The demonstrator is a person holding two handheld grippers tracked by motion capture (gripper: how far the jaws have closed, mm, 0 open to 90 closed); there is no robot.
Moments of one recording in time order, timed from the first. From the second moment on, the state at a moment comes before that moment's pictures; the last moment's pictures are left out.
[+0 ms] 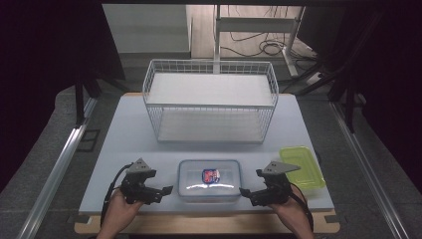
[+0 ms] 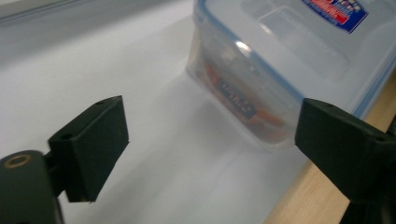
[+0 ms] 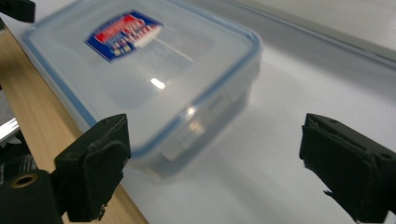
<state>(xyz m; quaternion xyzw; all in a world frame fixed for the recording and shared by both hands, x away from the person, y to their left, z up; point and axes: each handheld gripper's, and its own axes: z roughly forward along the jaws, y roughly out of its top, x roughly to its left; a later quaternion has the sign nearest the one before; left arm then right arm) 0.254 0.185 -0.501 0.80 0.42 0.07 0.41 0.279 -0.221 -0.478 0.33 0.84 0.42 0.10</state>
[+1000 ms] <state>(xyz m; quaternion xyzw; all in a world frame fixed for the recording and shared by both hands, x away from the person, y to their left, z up) 0.295 0.143 -0.521 0.79 0.42 -0.12 0.43 0.321 -0.188 -0.503 0.39 0.83 0.39 -0.10</state>
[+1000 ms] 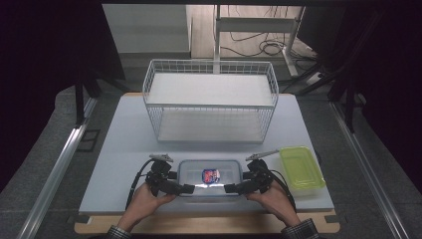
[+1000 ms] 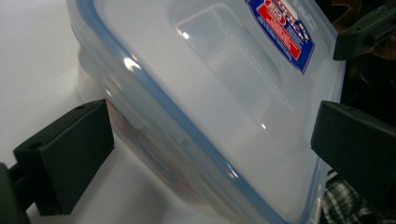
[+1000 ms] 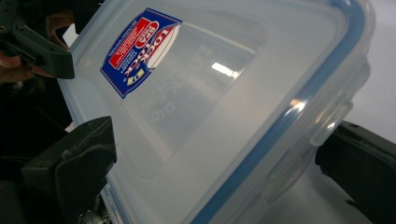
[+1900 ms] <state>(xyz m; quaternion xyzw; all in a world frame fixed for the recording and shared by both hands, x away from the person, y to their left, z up) 0.274 0.168 -0.502 0.74 0.44 -0.09 0.50 0.295 -0.219 -0.477 0.42 0.78 0.45 -0.07</state>
